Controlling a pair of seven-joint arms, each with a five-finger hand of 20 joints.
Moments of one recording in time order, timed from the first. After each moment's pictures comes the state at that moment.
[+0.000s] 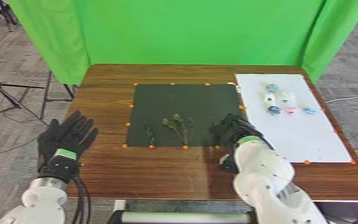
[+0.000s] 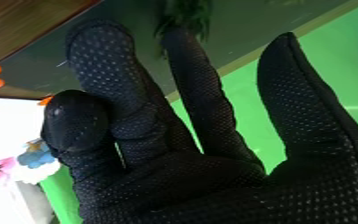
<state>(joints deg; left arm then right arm) 125.8 -50.3 -90.1 -121.9 0.0 19.3 24.9 -94.2 -71.9 66.5 -117.1 -130.8 -19.0 47.0</state>
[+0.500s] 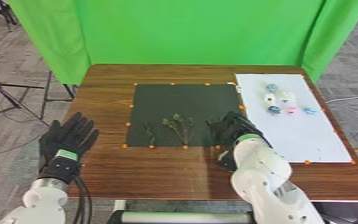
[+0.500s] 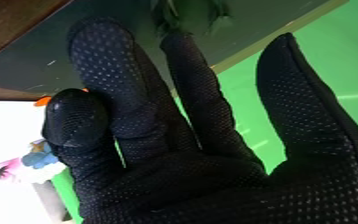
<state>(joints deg) 125.9 -50.6 -89.9 -121.7 -0.1 19.3 24.5 -93.5 -73.5 67.1 -115.7 -131.0 -17.0 47.9</state>
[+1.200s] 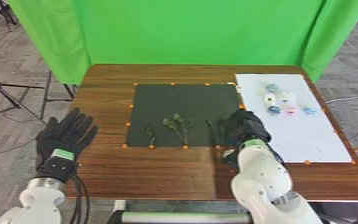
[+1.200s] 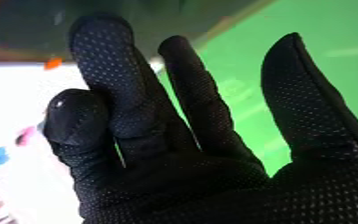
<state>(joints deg) 126.5 -51.5 -91.9 -121.2 1.2 14.7 23.0 -96.3 -71.4 66.9 -113.9 -137.8 -0.1 45.3</state>
